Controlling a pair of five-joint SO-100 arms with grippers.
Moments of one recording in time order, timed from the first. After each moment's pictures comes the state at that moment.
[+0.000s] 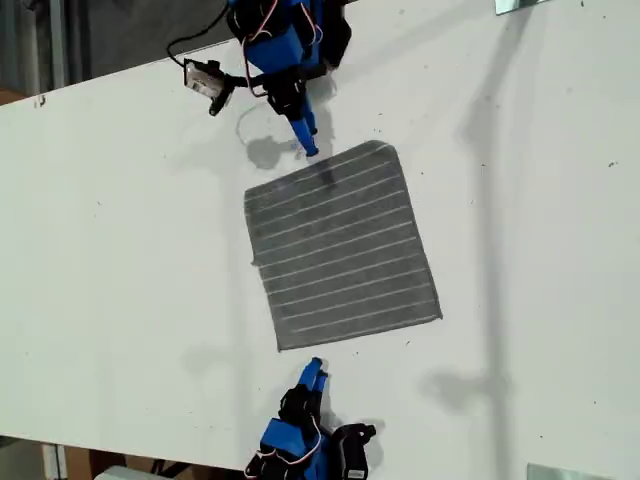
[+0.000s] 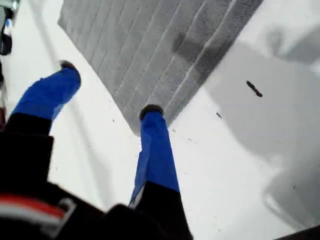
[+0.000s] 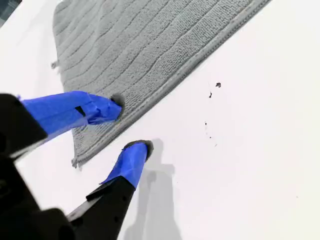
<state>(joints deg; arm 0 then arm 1) -2.5 197.6 178.9 75.1 -94.8 -6.9 174.4 154.8 73.6 83.8</state>
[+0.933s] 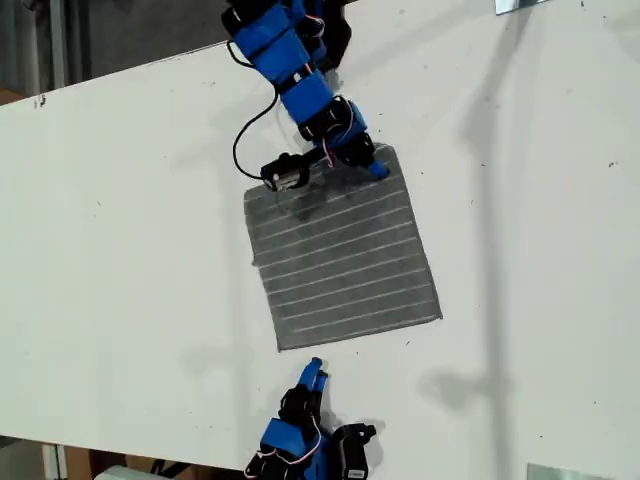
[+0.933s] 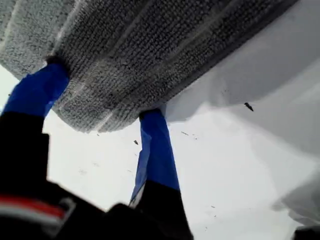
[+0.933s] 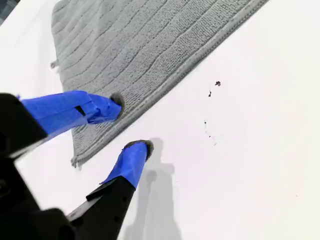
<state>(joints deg) -2.3 196.4 179.0 75.1 -94.8 -22.0 95.0 129.6 54.3 84.8</state>
